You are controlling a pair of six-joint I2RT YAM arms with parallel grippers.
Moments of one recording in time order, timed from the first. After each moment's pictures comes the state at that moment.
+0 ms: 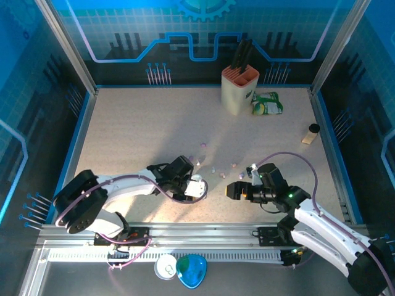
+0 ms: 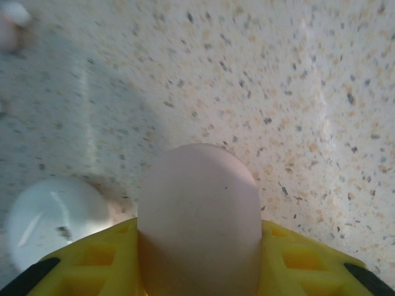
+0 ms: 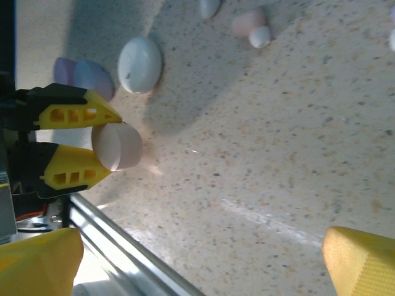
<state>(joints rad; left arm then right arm) -0.82 1.43 0.68 -0.33 0.29 0.80 0.56 0.72 0.34 -0.44 -0.43 0.75</state>
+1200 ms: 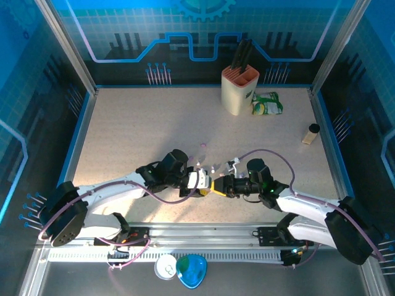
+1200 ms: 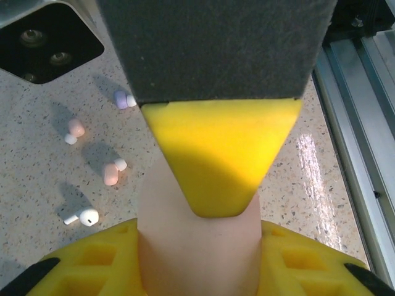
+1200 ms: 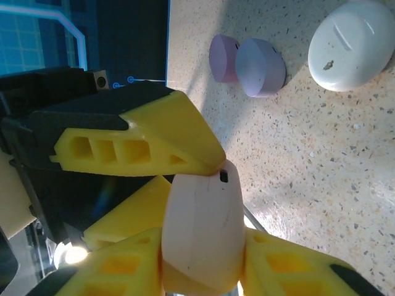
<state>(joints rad) -0.81 1.29 0.67 -0.13 0.47 0.61 0.66 1.11 0.29 0.38 -0.73 1.12</state>
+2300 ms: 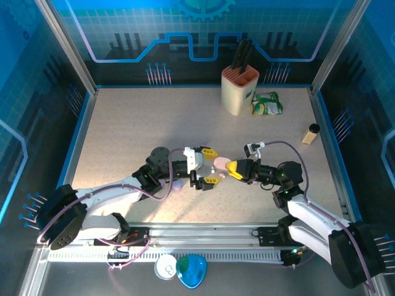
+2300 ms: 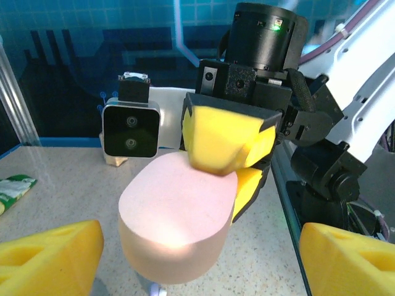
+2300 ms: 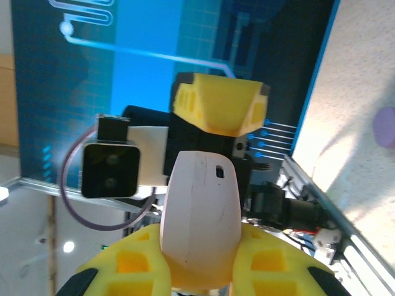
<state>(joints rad) -0.78 1.26 0.57 0.69 0.63 0.05 0.35 0.94 0.21 1.02 -1.01 1.64</state>
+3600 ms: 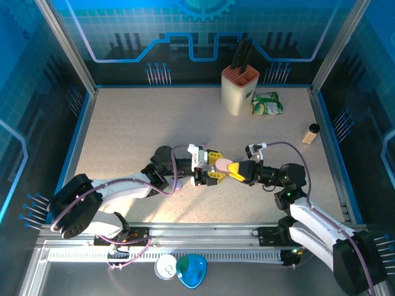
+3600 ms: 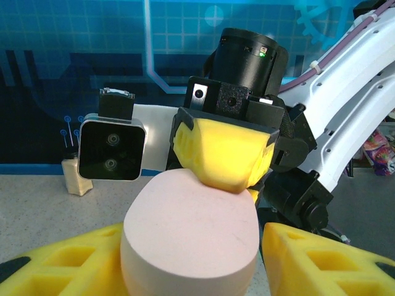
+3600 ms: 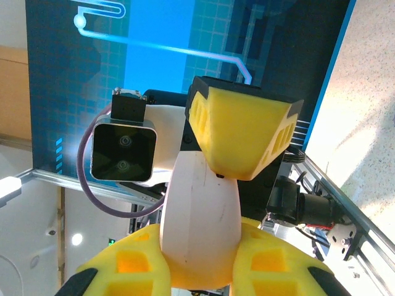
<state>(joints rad) -0.79 1.39 0.60 0.89 0.74 -0.07 0.35 0.85 0.21 0.94 -1.02 1.65</state>
